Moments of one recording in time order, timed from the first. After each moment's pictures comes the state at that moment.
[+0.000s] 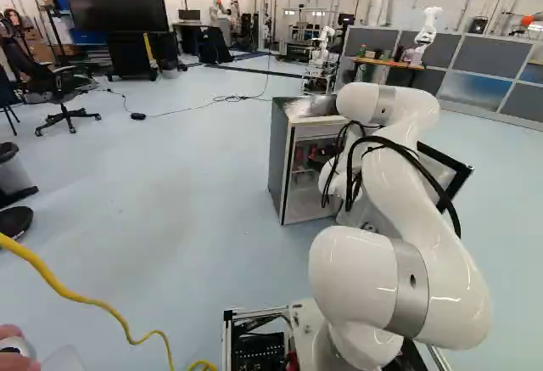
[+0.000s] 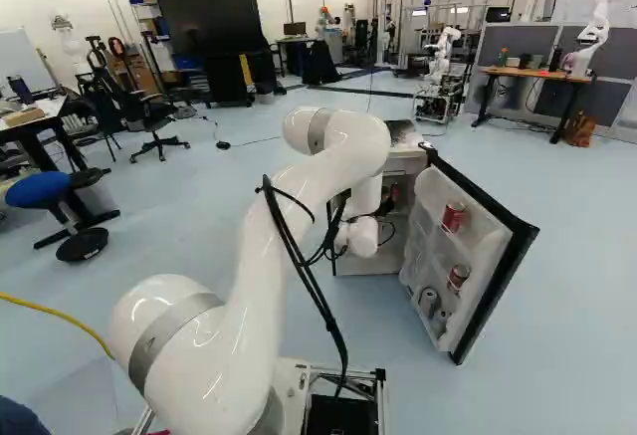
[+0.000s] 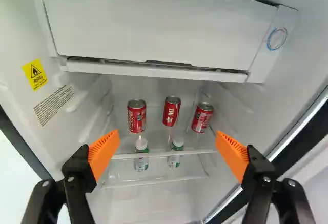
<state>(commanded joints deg) -25.2 -68.5 -71.2 -21.7 76.7 -7.2</state>
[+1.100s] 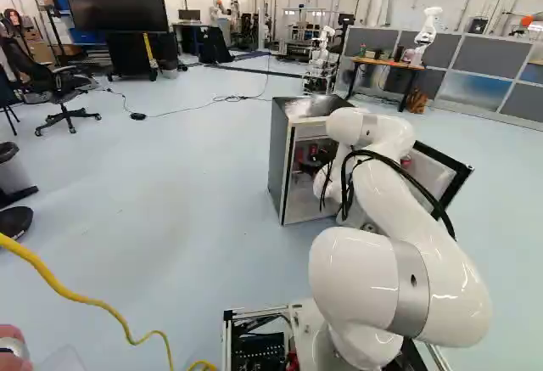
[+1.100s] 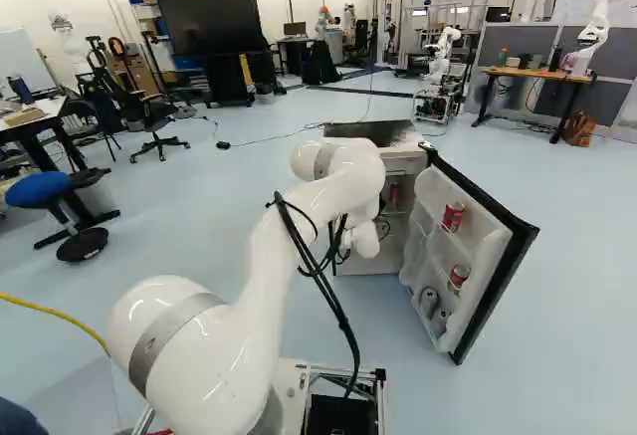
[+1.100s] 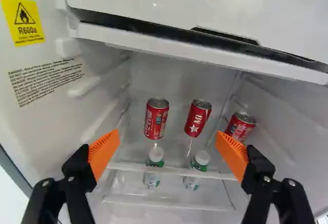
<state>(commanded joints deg) -23.2 -82.1 -90.0 -28.6 75.1 -7.2</state>
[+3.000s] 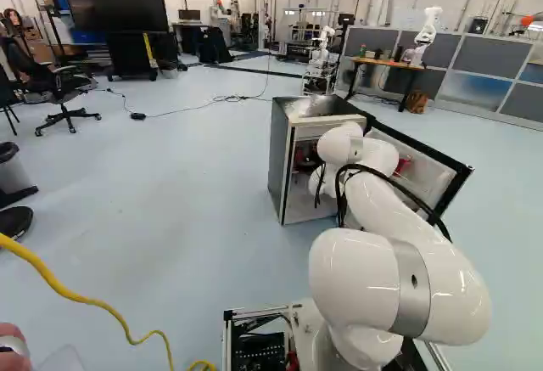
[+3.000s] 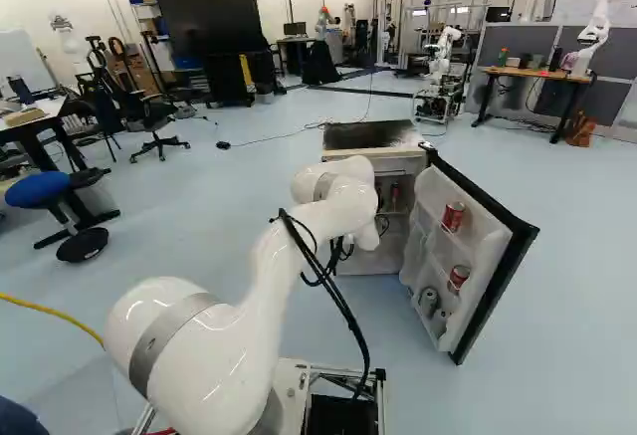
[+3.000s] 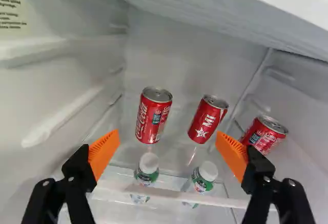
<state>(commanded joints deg) -21.3 -94.0 -111.2 -28.7 65.0 -7.2</state>
